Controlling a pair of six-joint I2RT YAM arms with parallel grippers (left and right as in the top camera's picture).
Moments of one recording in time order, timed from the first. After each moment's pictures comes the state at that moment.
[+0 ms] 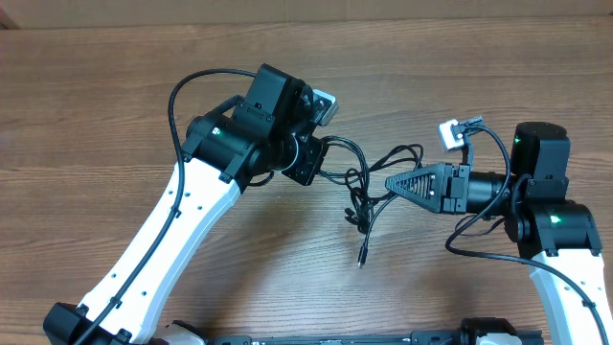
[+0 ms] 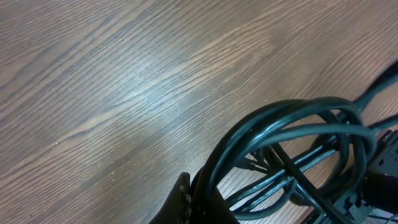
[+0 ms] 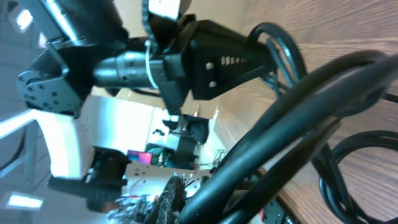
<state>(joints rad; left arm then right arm) -0.52 1.54 1.55 -1.05 0.27 -0.05 -0.01 1.06 0.94 -0.62 -1.37 0.52</state>
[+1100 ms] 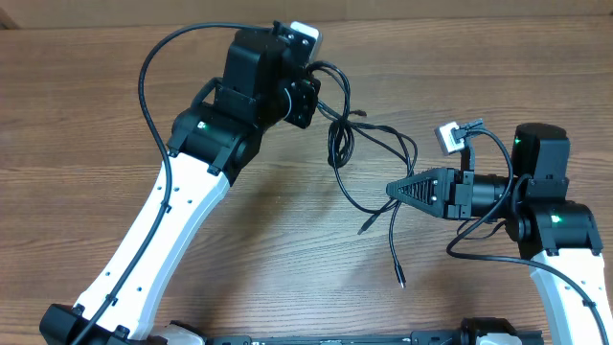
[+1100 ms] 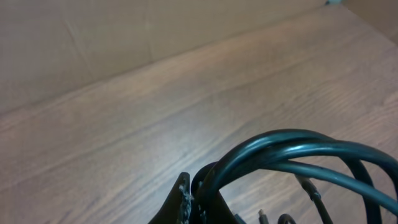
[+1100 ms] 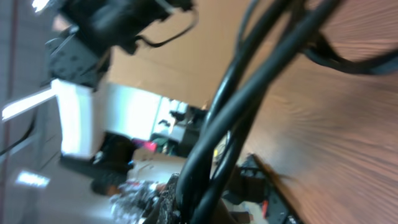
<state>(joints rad) -0.45 1.54 1.56 -0.59 0.09 -0.05 -0.01 1.06 0.94 -0.66 -1.42 0.42</state>
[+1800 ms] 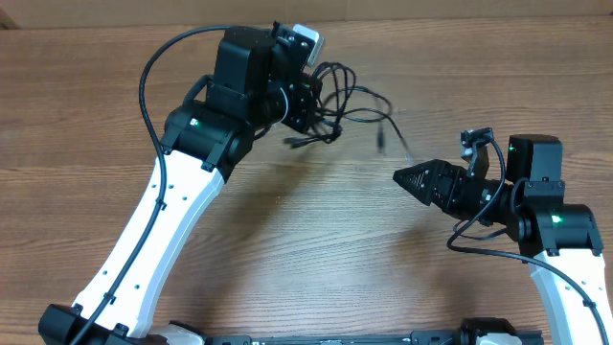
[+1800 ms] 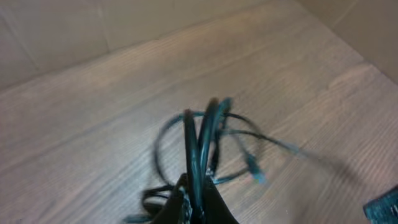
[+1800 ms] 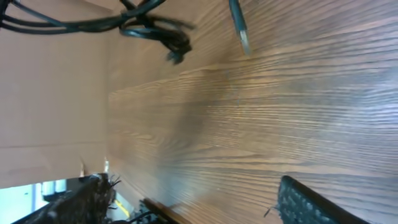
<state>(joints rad) -0.42 1.54 1.56 -0.64 0.30 -0.05 -0.02 1.06 0.94 -0.84 -0.78 0.42</state>
